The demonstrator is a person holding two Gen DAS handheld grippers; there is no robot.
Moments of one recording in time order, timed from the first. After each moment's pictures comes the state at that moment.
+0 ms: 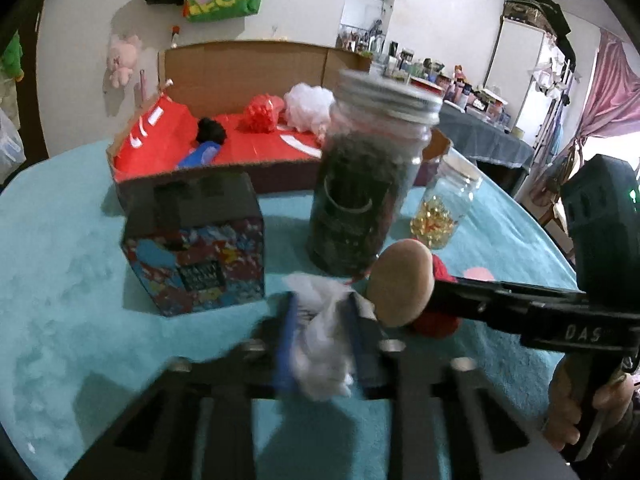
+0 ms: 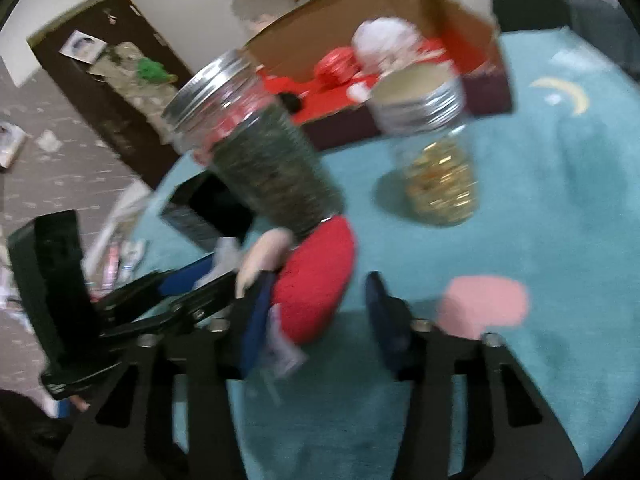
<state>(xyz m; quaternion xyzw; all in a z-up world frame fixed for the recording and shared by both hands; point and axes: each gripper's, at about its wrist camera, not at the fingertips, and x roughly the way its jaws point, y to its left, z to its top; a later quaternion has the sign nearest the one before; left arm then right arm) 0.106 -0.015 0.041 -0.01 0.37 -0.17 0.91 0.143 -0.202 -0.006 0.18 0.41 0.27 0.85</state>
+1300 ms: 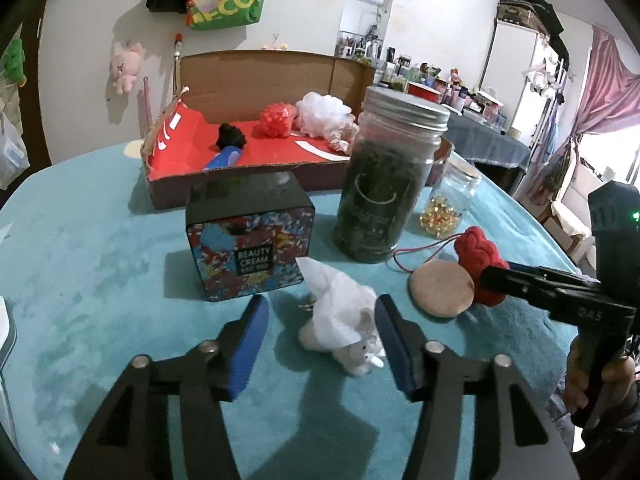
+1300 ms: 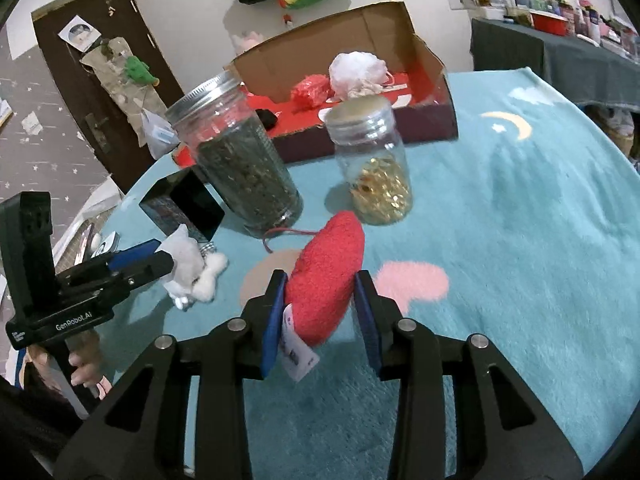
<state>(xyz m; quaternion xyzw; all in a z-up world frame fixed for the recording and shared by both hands) 0.093 0.014 0.041 0.00 0.36 -0.18 0.91 0.108 -0.225 0.003 0.12 0.37 0.19 0.90</state>
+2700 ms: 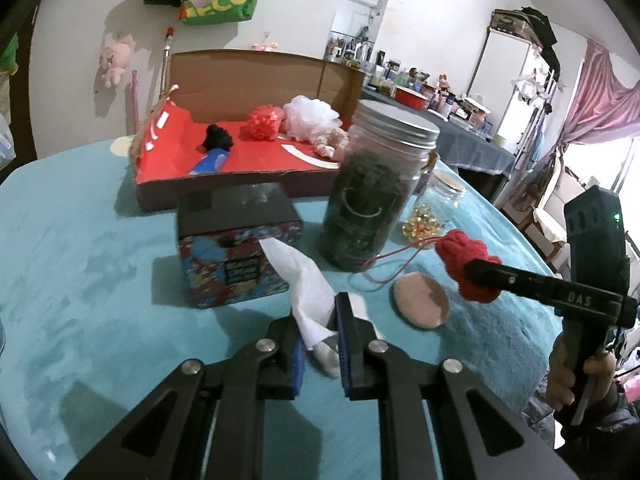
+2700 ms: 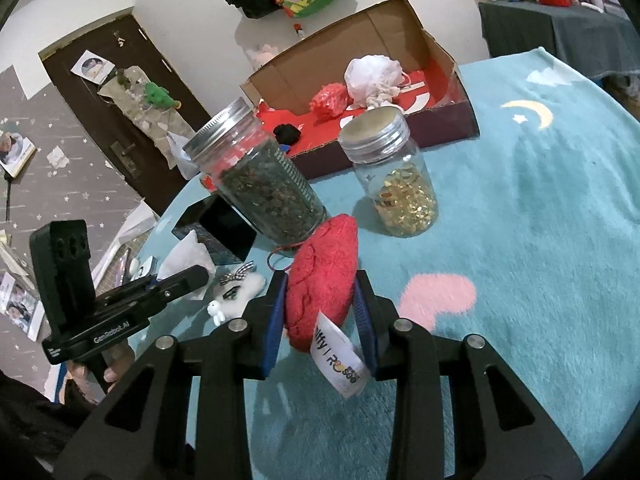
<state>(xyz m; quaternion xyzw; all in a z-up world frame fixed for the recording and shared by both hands) 0.095 0.022 0.050 -0.03 0.37 -0.21 0.91 0.116 -0.233 0.009 0.18 0.36 0.24 0.88</state>
